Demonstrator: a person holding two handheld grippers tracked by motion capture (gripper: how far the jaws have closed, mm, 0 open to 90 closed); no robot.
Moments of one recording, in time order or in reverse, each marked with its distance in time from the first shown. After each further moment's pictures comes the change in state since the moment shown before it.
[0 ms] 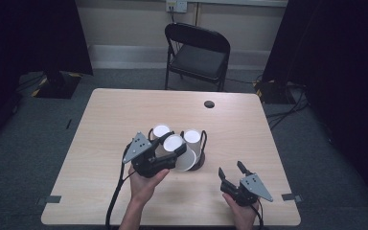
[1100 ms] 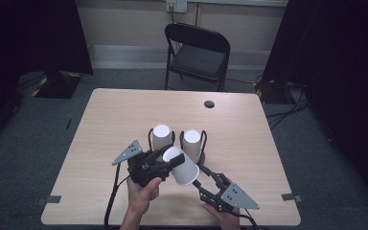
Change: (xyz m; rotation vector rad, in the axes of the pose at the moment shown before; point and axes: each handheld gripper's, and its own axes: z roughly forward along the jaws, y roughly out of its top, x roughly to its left) left arm 0.007 -0.020 -0.013 0.019 -0.179 -0.236; right arm 0.060 0.024 -0.003 -0.302 0.463 -0.117
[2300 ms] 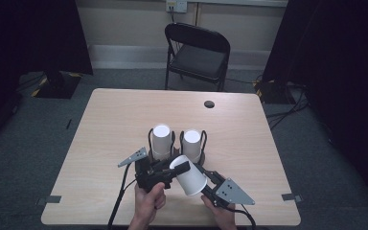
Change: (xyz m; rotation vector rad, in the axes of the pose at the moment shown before) left arm 0.009 -0.027 0.008 0.023 -0.092 -0.165; right arm 0.000 0.007 0.016 -0.007 0.004 -0.042
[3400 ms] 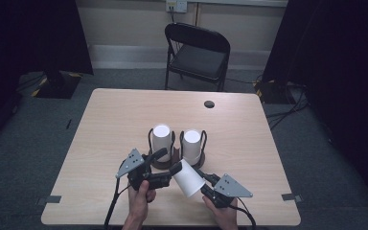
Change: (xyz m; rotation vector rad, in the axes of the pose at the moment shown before) left arm -0.004 0.003 -0.014 -0.043 0.207 0.329; right arm -0.004 -0.003 -0.002 0.214 0.021 0.086
